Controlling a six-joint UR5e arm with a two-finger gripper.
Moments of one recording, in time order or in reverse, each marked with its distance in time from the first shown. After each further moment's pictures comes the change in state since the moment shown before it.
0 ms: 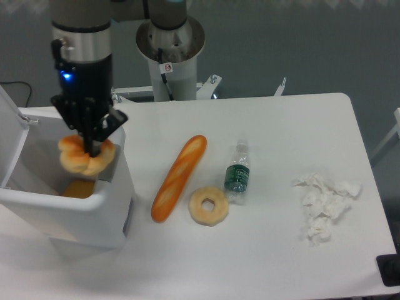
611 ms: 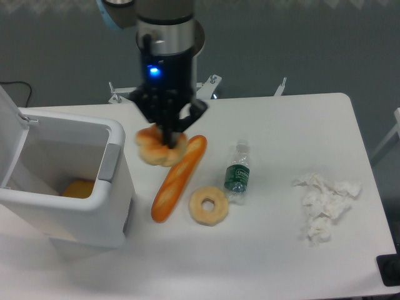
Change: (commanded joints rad) arm 0.152 0.021 0.032 -0.028 0.002 0.066
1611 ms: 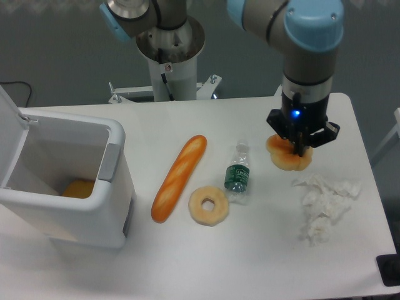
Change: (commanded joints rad) arm 0.342 -0.071 0.020 -0.047 0.151 0.402
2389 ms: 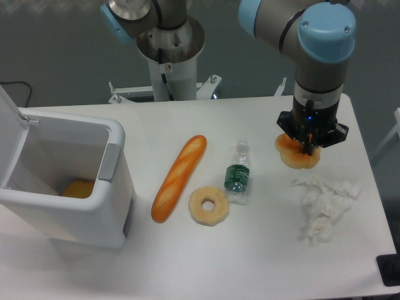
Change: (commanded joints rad) arm 0.092 -0.112 -0.009 -0.002 0.080 0.046
